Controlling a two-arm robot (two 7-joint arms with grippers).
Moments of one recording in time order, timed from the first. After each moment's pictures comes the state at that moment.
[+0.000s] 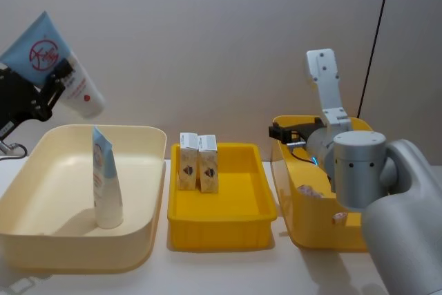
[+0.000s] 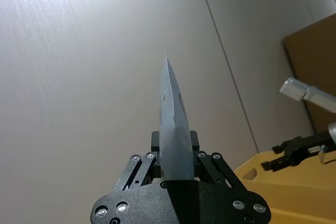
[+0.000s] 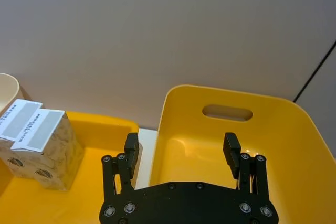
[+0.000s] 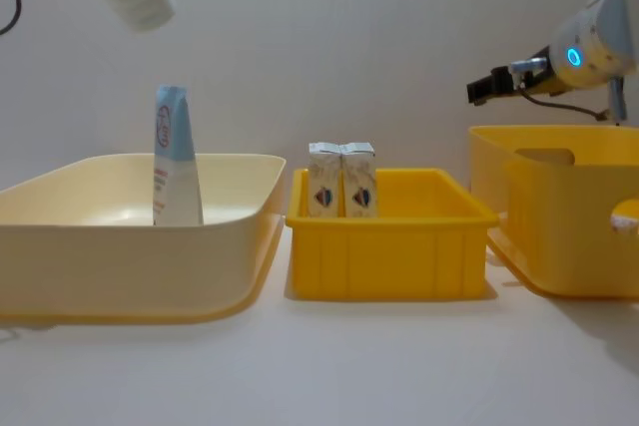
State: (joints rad) left arm -0.67 0.37 0.16 -1.10 -0.55 -0.44 -0.79; right arm 0.83 0.01 -0.20 -1.01 0.03 0.56 -0.06
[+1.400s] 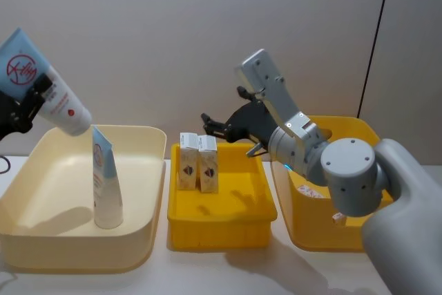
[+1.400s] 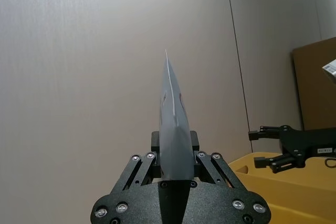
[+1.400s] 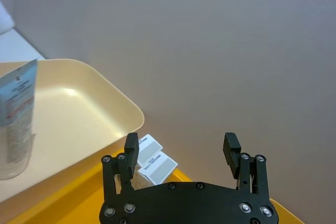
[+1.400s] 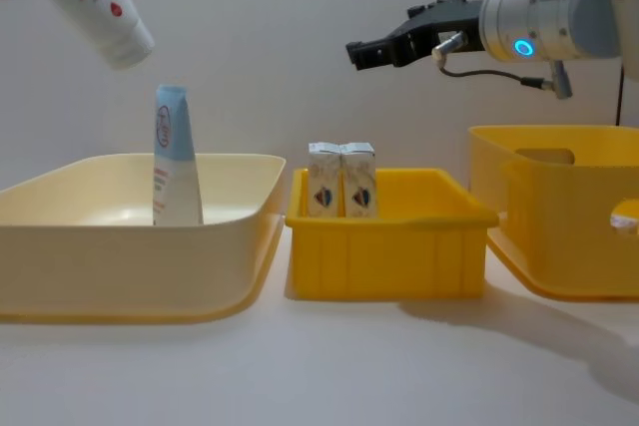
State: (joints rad) left arm -0.72 0.37 0.15 -0.92 -0.71 -0.40 -0.90; right arm 0.83 0.11 -0.42 -1.05 -0.06 0.16 0.32
